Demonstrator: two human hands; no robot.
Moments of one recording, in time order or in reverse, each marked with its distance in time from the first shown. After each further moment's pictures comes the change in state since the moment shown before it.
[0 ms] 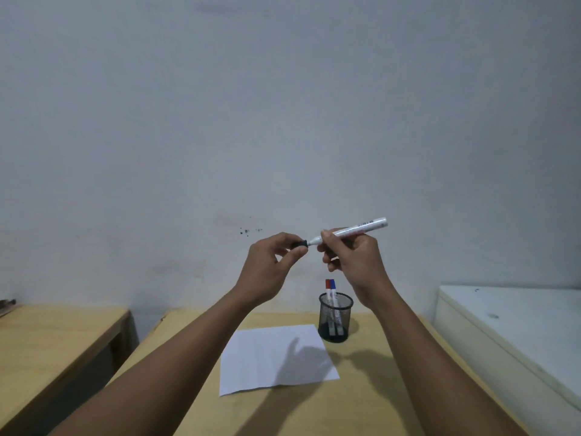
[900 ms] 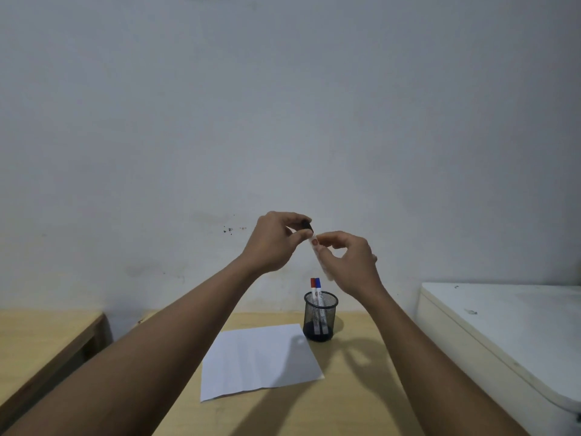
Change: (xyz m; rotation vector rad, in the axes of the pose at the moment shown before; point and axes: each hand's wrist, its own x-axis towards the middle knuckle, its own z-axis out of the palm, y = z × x) left_hand 0.049 0.025 0.016 0.084 -0.120 0.025; right_hand 0.008 0.012 -0.018 -0.648 0.118 -0.072
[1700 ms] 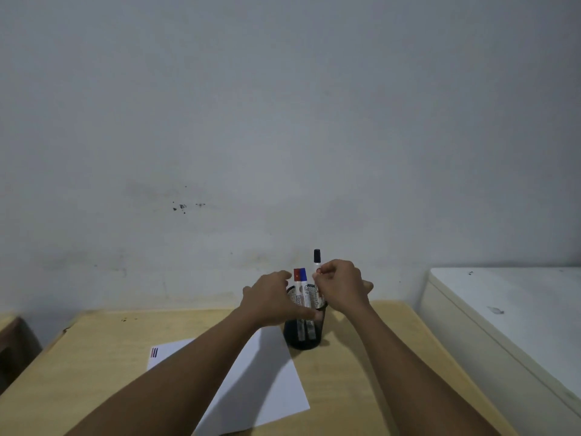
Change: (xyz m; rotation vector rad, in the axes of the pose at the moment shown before) left_hand 0.014 -0.140 0.155 0.350 -0.521 -0.436; right_hand 0.065 0.181 0.079 -0.314 -0.096 0.427
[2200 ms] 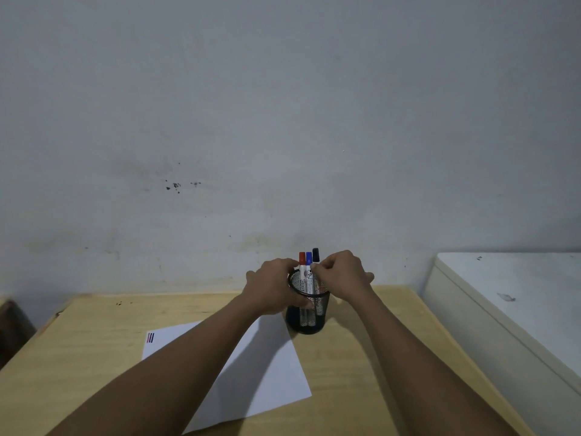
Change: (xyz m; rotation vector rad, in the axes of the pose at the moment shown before) left_hand 0.014 -0.011 0.013 -0.060 0.044 0.065; right_hand 0.014 0.014 0.015 -0.128 -0.107 0.027
